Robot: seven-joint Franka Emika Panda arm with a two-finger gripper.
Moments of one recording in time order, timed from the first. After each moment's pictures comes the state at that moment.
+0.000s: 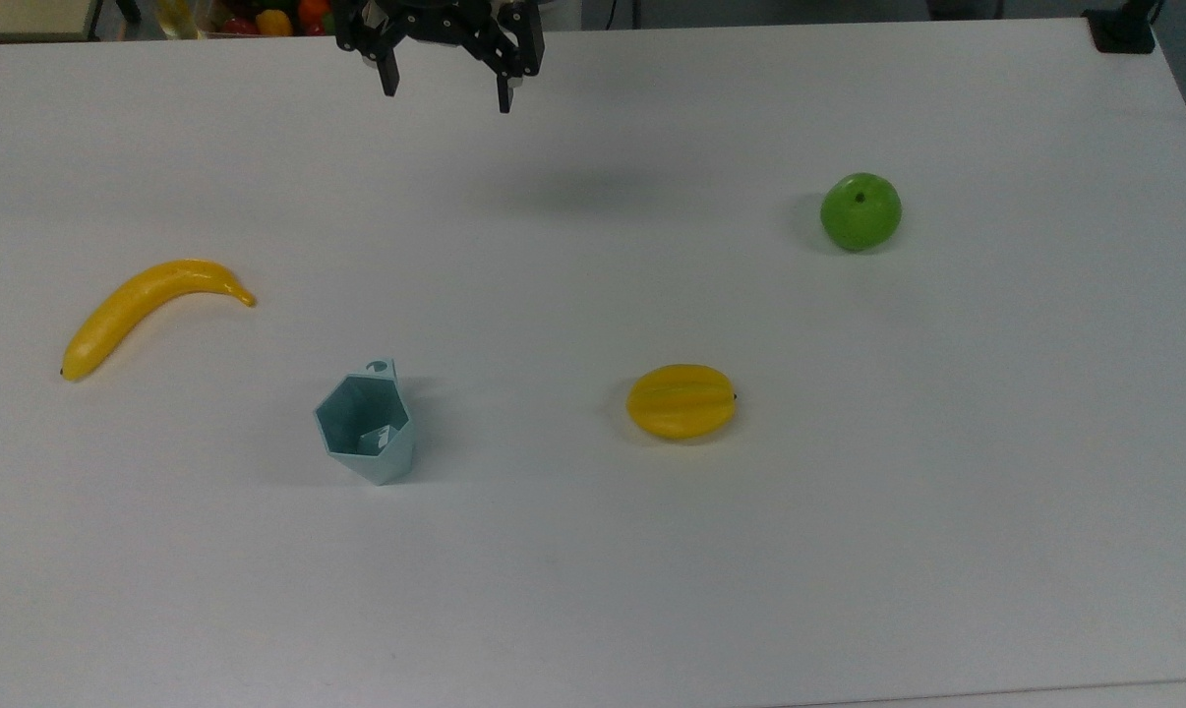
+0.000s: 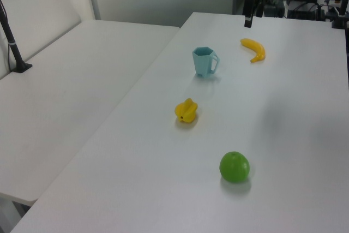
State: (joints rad) arm 0.11 0.06 -0.08 -1.65 -0.01 1.79 0.14
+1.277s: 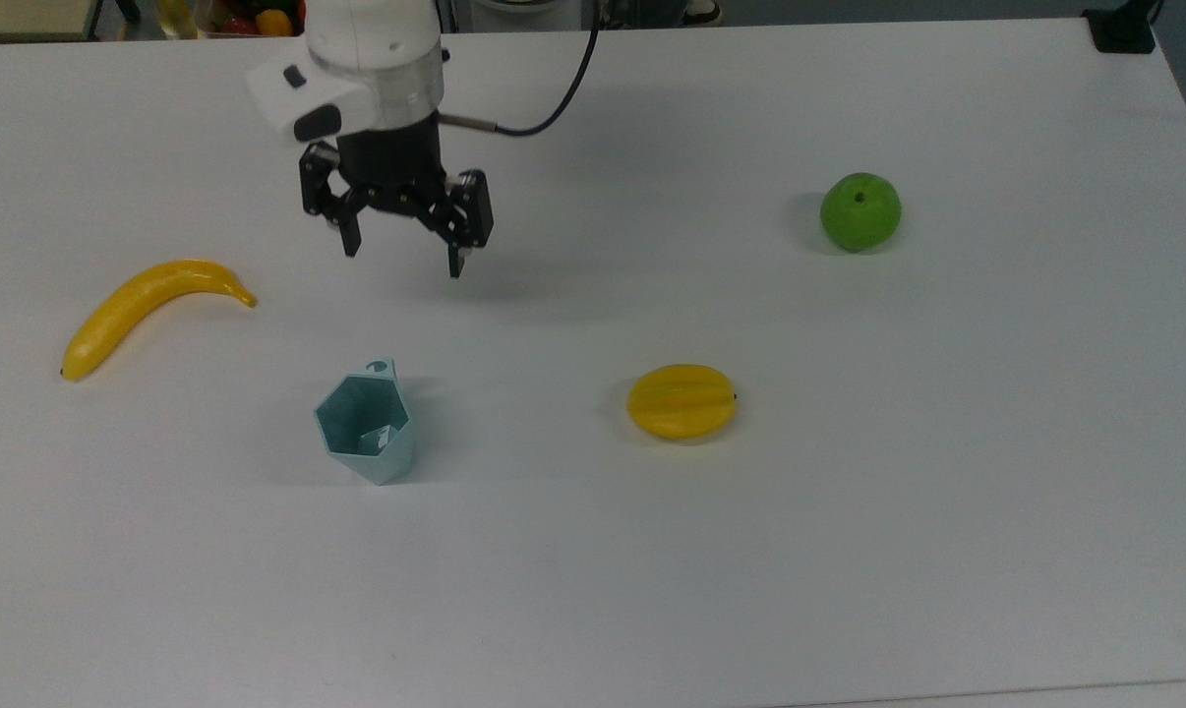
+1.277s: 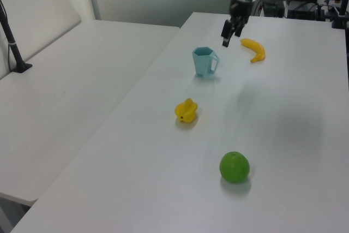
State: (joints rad) arm 0.05 0.26 -0.09 -1.72 -0.03 2.23 0.14
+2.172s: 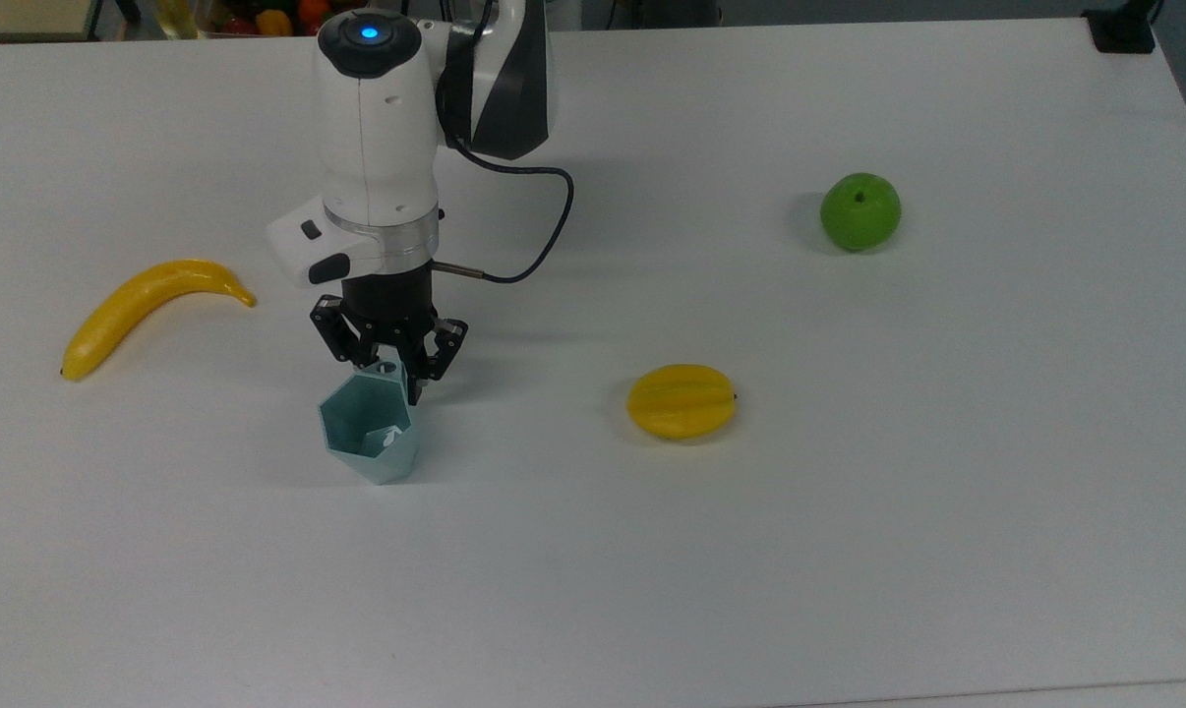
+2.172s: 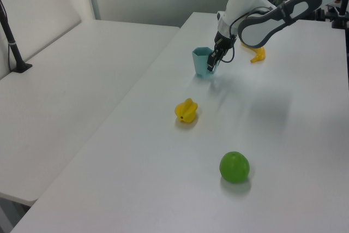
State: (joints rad) arm 0.03 0.50 -0.09 -1.72 -0.05 2.61 0.14
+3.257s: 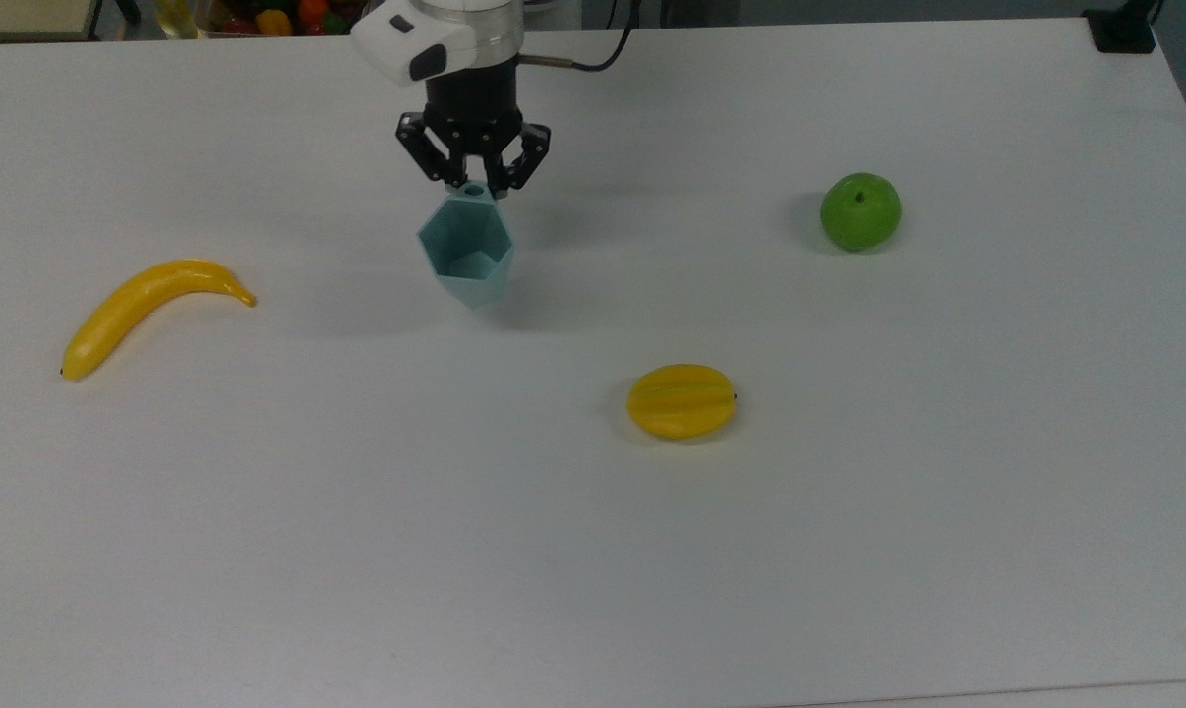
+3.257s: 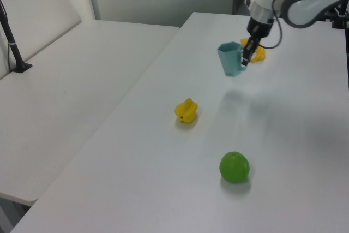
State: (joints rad) arm 0.13 -0.01 -0.06 -2.16 -0.09 2.41 0.14
